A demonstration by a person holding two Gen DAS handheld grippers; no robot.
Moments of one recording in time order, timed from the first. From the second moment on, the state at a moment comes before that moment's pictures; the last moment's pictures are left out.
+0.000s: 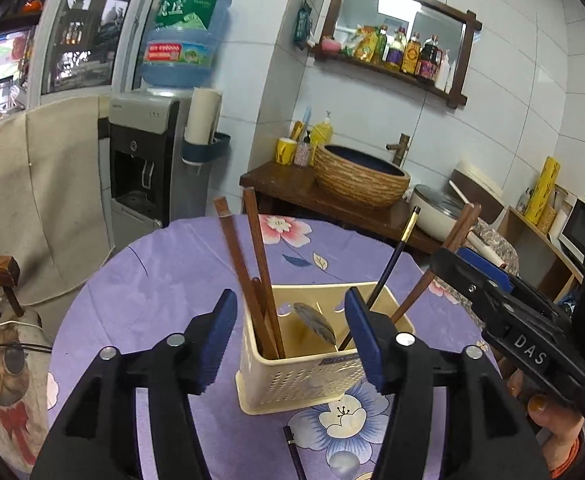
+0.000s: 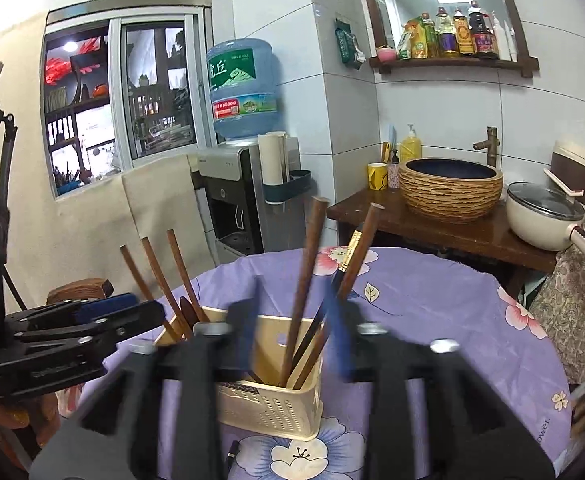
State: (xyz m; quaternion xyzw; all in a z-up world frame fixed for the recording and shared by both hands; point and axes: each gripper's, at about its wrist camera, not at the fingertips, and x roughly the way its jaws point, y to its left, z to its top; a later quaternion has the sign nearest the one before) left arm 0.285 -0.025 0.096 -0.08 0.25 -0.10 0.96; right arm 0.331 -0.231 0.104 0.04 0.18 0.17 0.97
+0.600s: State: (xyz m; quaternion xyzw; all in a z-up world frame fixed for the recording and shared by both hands) left arm 0.216 0.020 0.015 -0.11 0.31 -0.02 0.94; right arm 0.242 -0.237 0.012 -0.02 0.28 0.09 0.95
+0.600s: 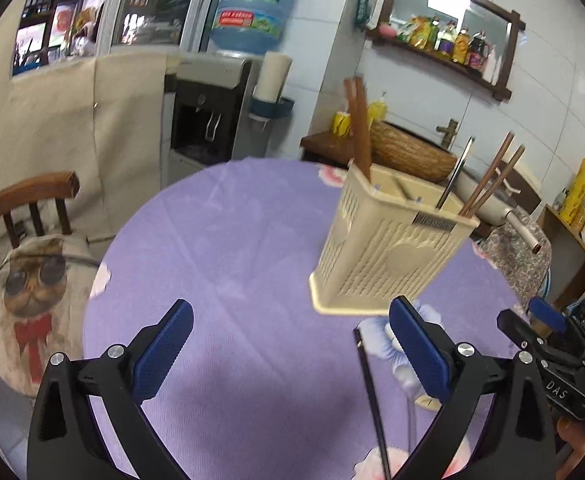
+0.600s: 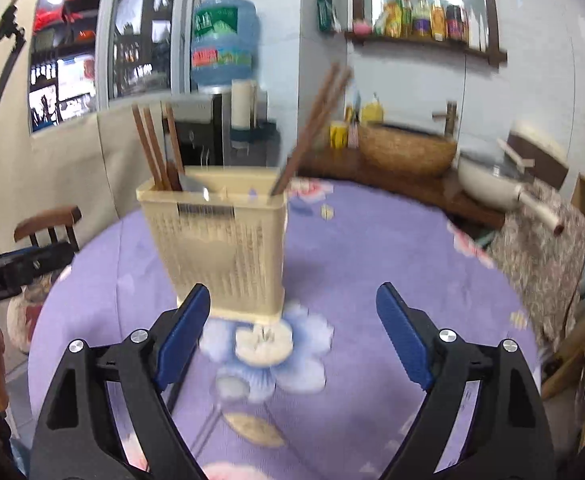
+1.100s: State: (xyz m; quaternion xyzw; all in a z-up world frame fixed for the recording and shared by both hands) left arm 0.197 0.022 -0.035 -0.09 0.37 0.01 0.93; right arm 0.230 -0.236 -0.056 0.00 0.39 0.08 0.92
